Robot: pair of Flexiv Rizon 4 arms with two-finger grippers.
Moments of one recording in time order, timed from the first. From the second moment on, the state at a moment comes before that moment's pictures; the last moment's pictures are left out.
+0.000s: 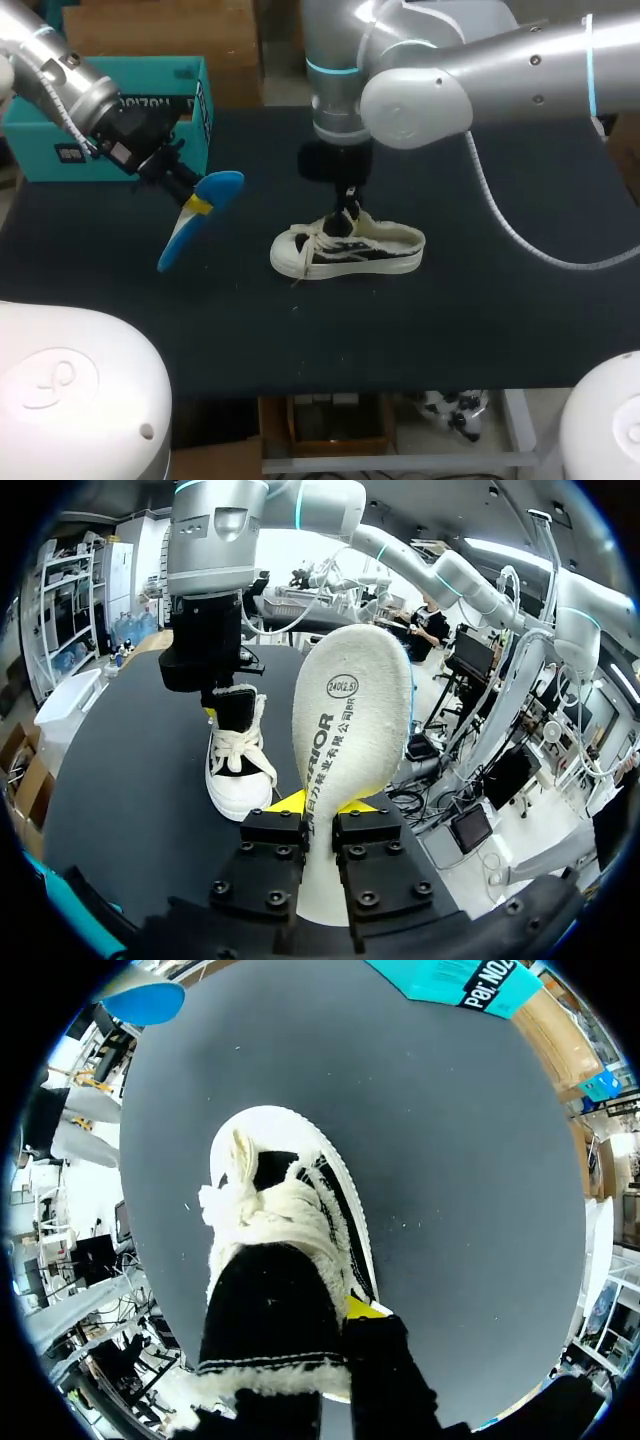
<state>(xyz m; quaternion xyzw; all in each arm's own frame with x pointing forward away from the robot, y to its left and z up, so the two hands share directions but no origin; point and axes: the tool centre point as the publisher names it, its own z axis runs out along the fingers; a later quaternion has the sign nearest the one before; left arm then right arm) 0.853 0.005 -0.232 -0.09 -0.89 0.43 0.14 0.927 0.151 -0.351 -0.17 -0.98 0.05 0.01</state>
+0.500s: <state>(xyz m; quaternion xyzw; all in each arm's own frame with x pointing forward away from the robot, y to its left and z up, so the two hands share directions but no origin) 0.862 -0.021 -0.203 -0.22 -0.86 0.43 0.13 0.910 0.155 -0.317 -0.37 -0.93 0.02 0.05</state>
